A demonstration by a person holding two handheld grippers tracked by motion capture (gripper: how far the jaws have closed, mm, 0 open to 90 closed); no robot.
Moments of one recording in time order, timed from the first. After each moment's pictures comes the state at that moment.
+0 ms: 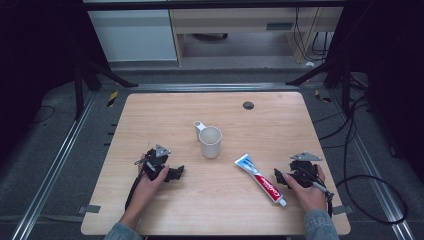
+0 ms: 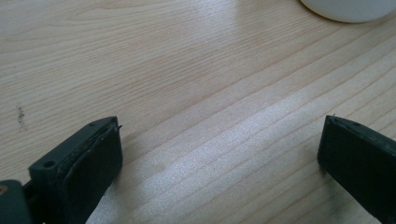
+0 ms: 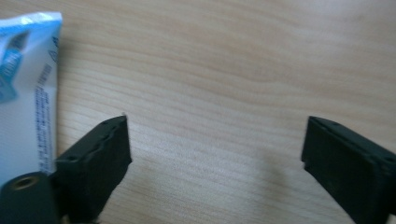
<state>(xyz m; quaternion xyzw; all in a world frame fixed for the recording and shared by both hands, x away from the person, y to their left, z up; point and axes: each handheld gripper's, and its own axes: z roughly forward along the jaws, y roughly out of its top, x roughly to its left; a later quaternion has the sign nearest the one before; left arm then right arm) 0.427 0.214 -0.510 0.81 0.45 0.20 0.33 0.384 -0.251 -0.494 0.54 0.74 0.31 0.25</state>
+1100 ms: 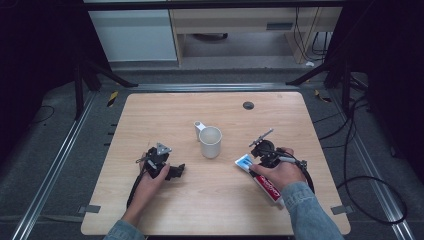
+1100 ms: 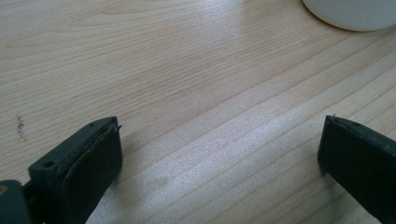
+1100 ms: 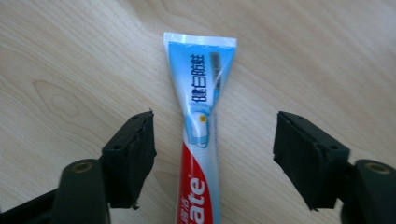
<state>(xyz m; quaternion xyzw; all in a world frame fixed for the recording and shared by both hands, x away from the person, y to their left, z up) 0.434 0.211 -0.510 0.81 0.45 0.20 0.33 0.405 -0.143 -0.413 0.43 0.88 0.16 0.13</state>
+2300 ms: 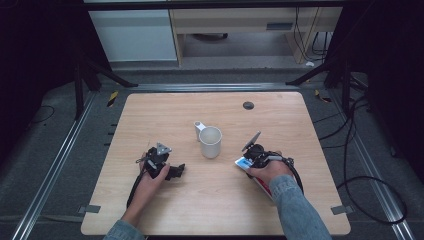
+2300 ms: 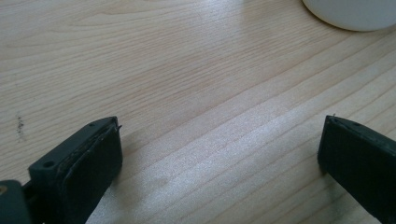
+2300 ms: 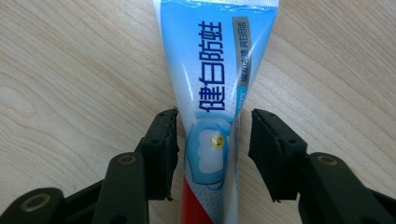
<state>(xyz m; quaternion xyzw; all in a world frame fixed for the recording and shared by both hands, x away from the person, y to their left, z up) 0.434 0.211 -0.510 0.81 0.45 0.20 0.33 0.434 -0.132 -0.462 0.44 0.89 0.10 0.07</state>
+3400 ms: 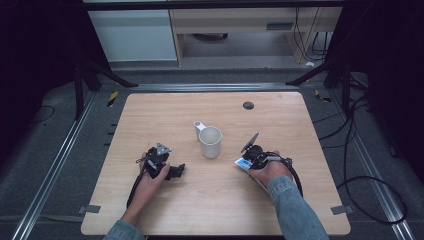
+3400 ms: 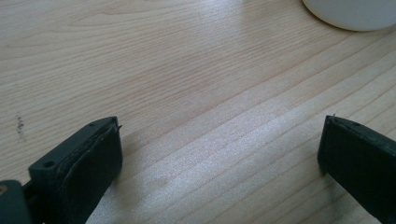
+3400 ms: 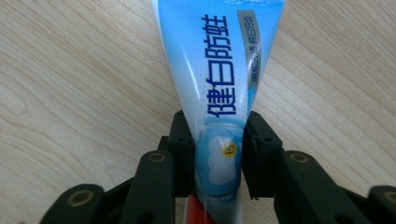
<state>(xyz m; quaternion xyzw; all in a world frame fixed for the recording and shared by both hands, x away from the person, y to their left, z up) 0.434 0.211 -0.510 0.81 0.45 0.20 0.33 0.435 -0.129 -0.466 0.43 0.90 0.08 0.06</state>
